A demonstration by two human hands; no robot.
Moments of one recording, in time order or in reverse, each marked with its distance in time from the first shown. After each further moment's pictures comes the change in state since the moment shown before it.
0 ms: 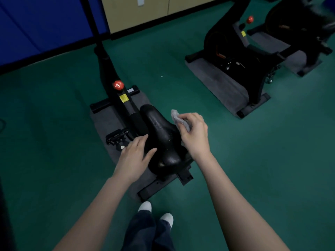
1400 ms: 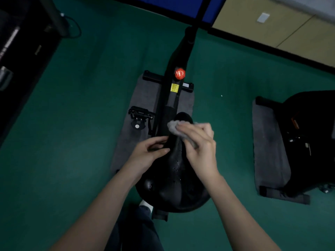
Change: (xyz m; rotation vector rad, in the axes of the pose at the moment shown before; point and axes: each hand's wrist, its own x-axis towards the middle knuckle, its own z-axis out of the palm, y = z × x) left_hand 0.055 0.017 0.066 -1.431 0.569 -0.529; right_hand 0.093 0.032 0.065 0.126 -0.481 -0.751
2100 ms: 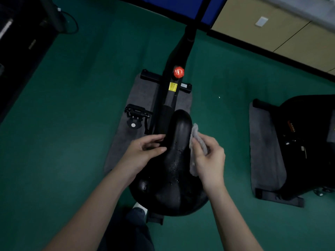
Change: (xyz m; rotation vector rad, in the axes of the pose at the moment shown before) left_hand 0.002 -0.006 -0.005 0.037 -0.002 0.038; right_hand -0.024 0.002 -0.009 0.204 0.063 0.614
